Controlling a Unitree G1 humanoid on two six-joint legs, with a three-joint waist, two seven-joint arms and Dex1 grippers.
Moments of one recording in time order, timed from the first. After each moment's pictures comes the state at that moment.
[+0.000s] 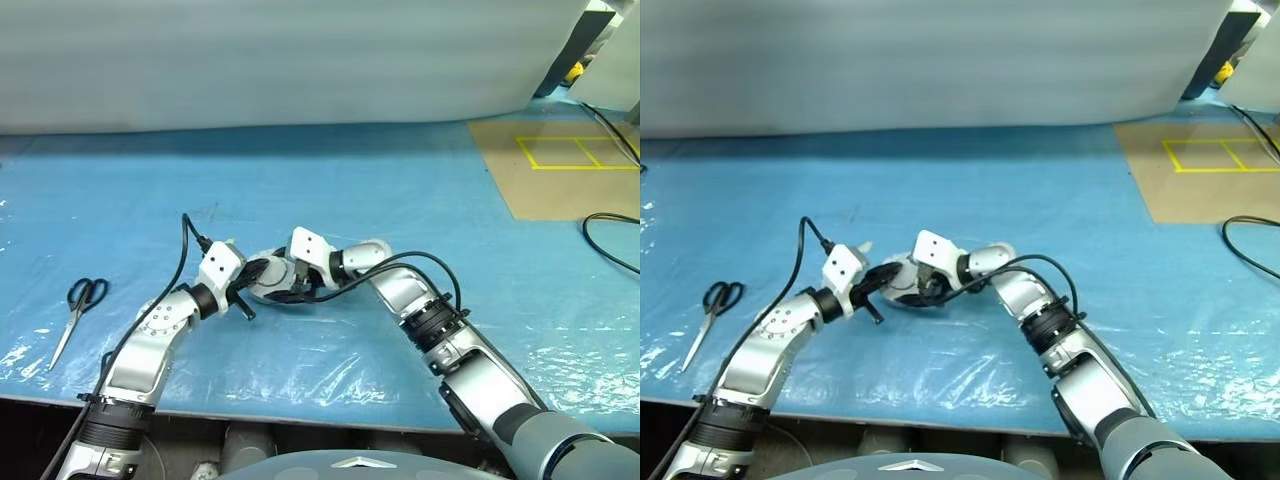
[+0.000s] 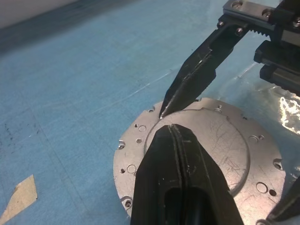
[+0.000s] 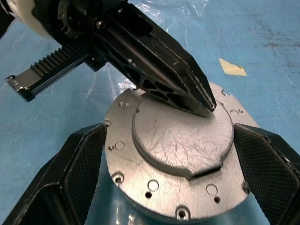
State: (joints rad) left arm -0.08 0.43 -0.07 -0.10 -0.18 0.20 -0.65; right arm -0.65 -0.18 0.45 0.39 -0.02 0.20 1.00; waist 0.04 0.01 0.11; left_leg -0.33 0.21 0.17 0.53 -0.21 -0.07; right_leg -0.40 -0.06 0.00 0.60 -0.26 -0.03
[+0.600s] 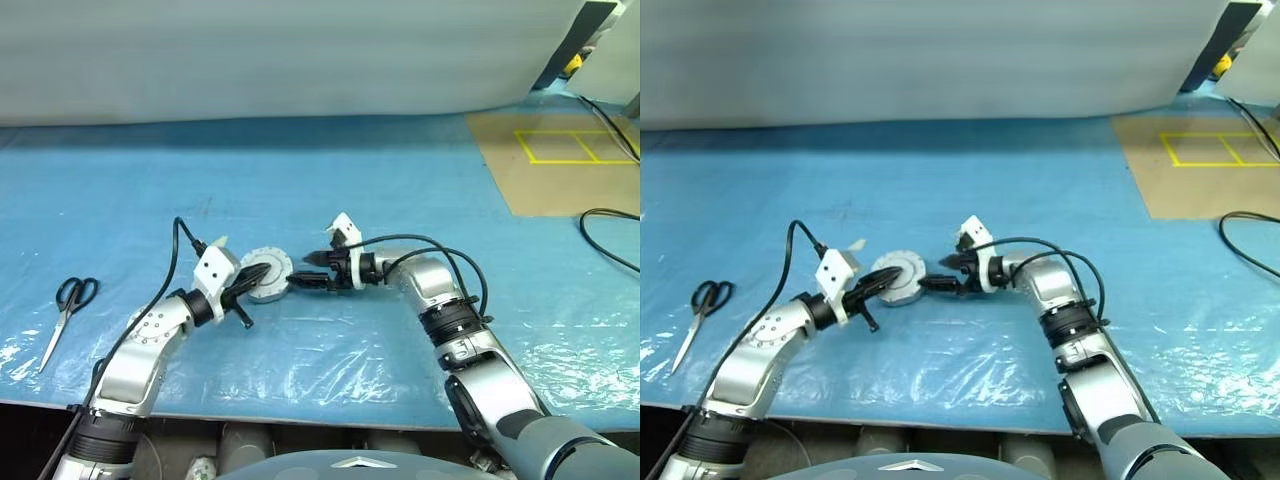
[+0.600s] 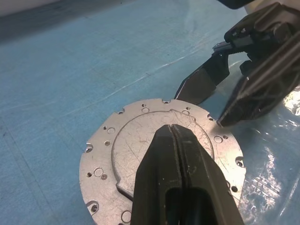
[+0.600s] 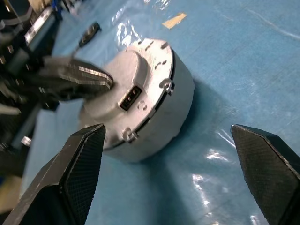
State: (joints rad) left arm -0.01 0.45 -0.05 -0.17 -0.24 0.20 -0.71; right arm -0.65 -0.15 0.15 0.40 0.30 0.84 0.95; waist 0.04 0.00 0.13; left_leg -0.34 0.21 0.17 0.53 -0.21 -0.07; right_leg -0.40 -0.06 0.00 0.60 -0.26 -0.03
